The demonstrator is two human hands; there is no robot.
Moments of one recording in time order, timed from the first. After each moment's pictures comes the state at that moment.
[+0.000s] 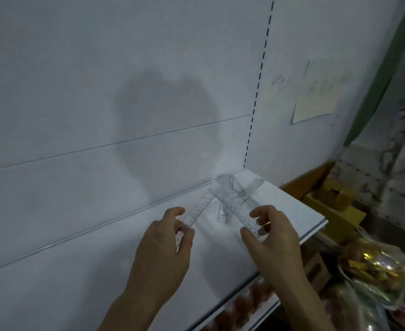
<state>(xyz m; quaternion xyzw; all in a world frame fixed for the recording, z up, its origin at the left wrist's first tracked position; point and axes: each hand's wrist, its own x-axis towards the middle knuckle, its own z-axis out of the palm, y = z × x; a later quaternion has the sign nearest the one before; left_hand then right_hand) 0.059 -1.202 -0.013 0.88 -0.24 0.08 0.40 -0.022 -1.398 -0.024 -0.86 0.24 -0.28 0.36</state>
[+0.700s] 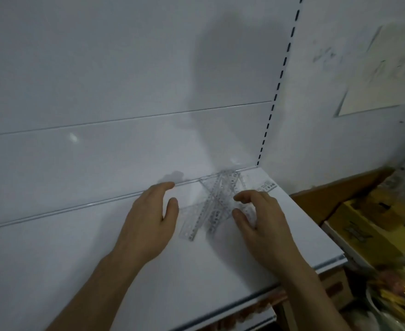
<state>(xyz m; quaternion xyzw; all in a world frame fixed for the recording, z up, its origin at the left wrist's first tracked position) 0.116 -1.284 -0.020 0.92 -0.16 0.10 0.33 0.052 -1.510 -0.037 -0.91 0.04 -0.19 0.36</state>
